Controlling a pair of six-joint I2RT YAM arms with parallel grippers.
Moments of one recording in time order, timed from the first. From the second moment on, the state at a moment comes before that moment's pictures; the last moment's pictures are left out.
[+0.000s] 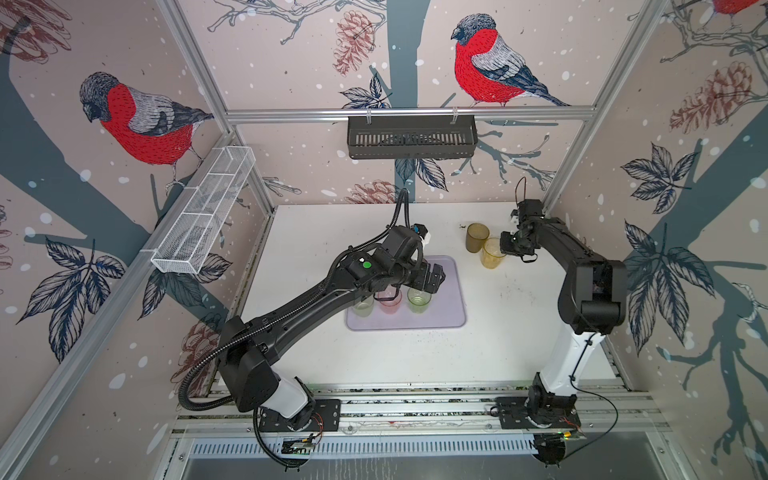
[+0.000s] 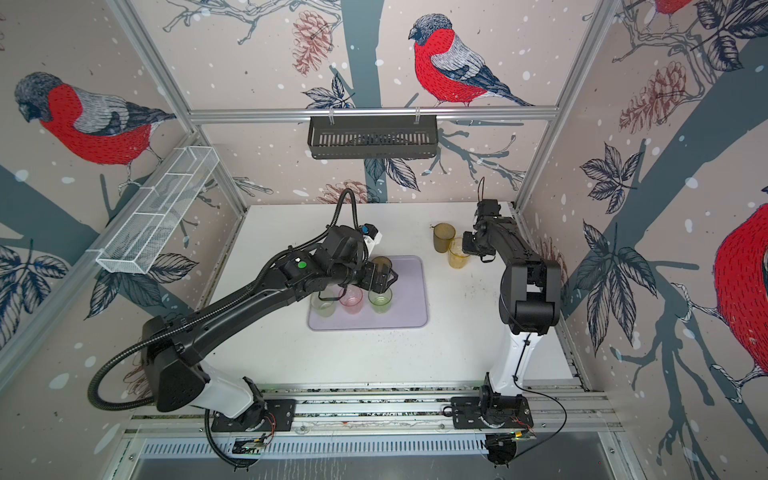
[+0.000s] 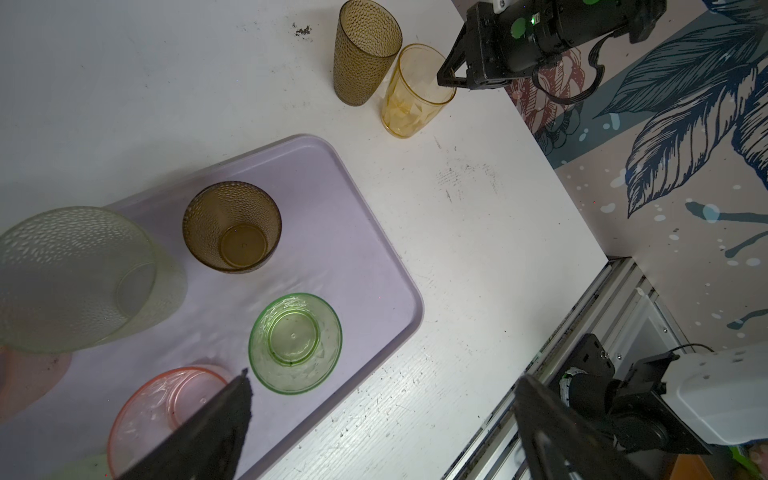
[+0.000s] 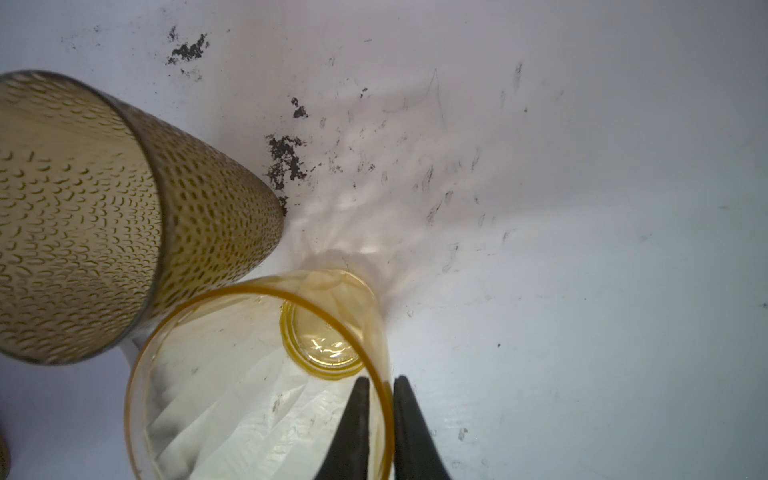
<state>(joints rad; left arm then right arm) -0.83 1.51 1.41 -0.64 0.12 -0.41 -0.02 1.94 1.53 -0.72 -0.08 0.10</state>
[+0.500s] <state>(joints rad) -0.83 1.50 1.39 -0.64 0.11 -0.41 -0.02 1.94 1.53 -0.72 -0.07 0.08</state>
